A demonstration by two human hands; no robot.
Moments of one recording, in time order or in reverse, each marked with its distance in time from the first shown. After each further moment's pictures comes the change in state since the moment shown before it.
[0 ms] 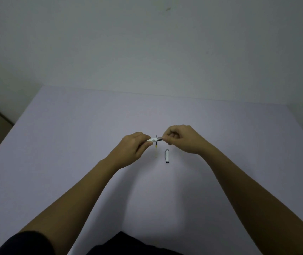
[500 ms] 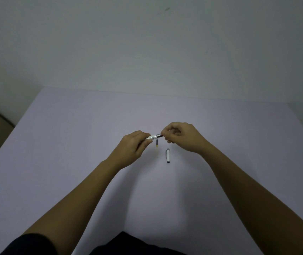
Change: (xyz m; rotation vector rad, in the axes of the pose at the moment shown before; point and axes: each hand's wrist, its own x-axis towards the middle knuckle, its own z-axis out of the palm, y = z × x) left_hand -0.001 0.002 0.000 -0.004 0.062 0.000; right_hand -0.001 -0.003 0.002 0.150 0.069 0.014
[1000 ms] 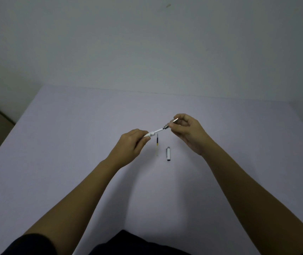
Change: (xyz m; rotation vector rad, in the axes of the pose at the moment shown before) left_hand -0.004 -0.003 0.003 -0.049 0.054 -0.072; right_hand 0.005 0.016 0.000 0.852 0.083 0.097
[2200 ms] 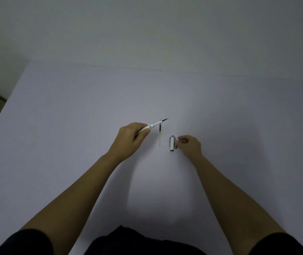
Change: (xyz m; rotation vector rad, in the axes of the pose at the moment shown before) left_hand 0.014 -0.030 0.033 -0.102 -0.002 -0.175; right_hand 0.037 0.140 -0.055 -0.678 0.453 0.305
